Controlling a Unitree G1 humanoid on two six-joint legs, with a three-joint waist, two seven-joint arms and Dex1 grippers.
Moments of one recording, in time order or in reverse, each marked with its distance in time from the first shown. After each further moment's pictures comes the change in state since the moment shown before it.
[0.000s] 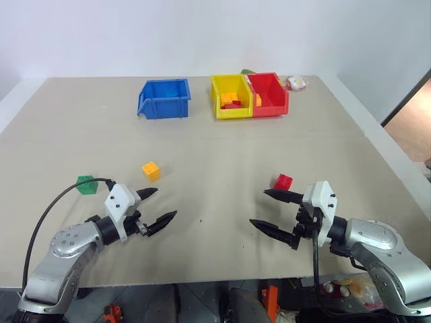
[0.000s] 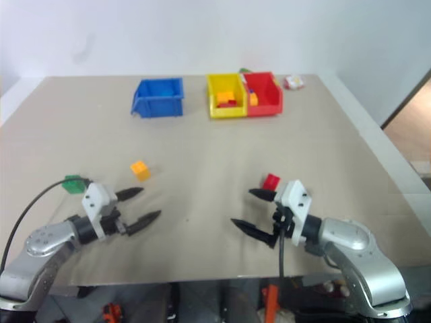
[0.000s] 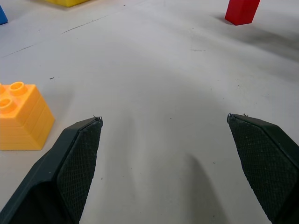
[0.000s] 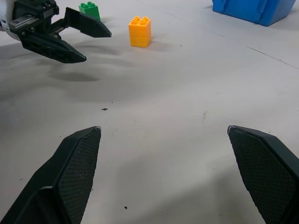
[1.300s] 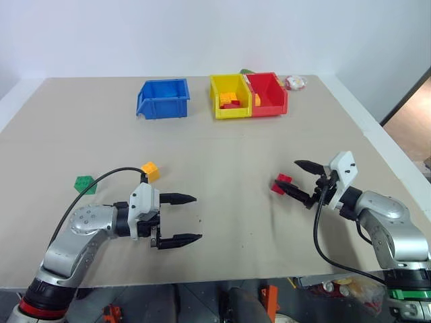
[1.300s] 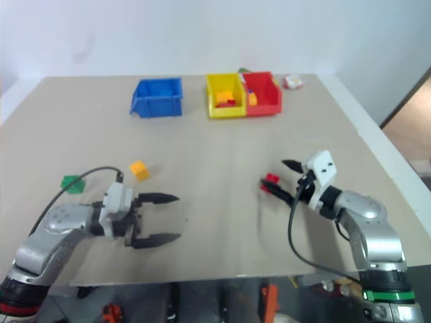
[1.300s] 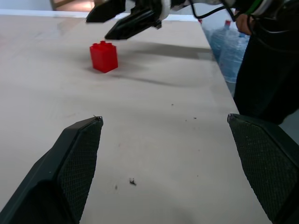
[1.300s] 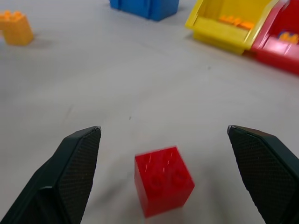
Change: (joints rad) left arm -0.217 0.041 -0.145 0.051 -0.095 -0.050 -0.420; right arm -0.274 0.004 -0.035 0.528 -0.121 -0.172 0.036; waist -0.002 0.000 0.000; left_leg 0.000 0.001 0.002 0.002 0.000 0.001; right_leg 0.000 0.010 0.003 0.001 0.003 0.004
